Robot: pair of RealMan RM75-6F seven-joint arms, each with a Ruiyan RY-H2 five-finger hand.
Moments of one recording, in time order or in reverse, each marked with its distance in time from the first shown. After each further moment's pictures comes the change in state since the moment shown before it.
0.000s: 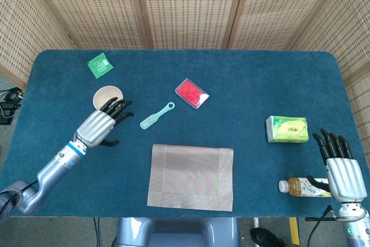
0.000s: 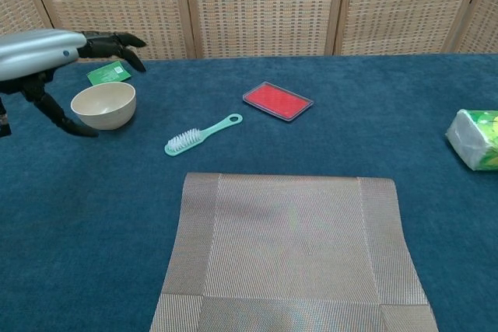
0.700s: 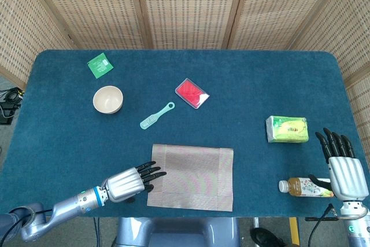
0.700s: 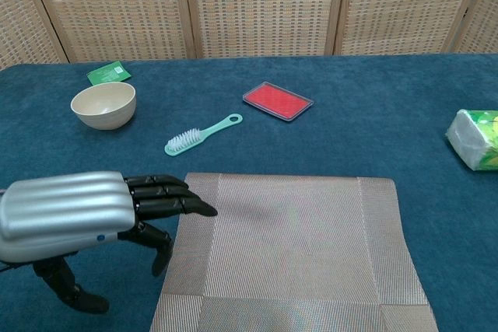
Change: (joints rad) left arm -0.021 -0.102 0.256 -0.086 0.300 -0.020 0.122; right arm 0.004 -0.001 0.007 0.008 0.029 -0.012 0.003
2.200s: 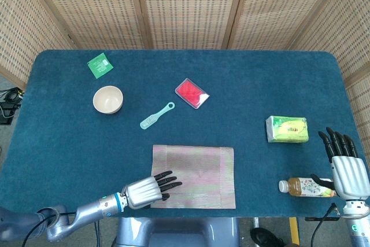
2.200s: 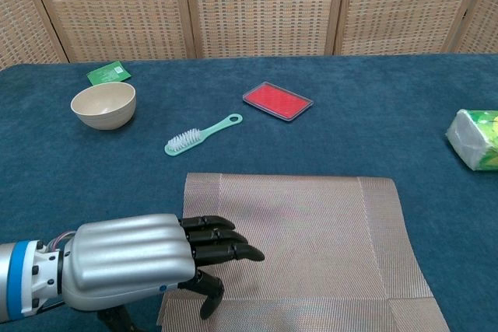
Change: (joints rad) left arm -0.043 -0.172 0.009 0.052 -0.060 -0.077 0.101; right arm 0.004 0.013 0.002 0.006 0.013 -0.011 0.037
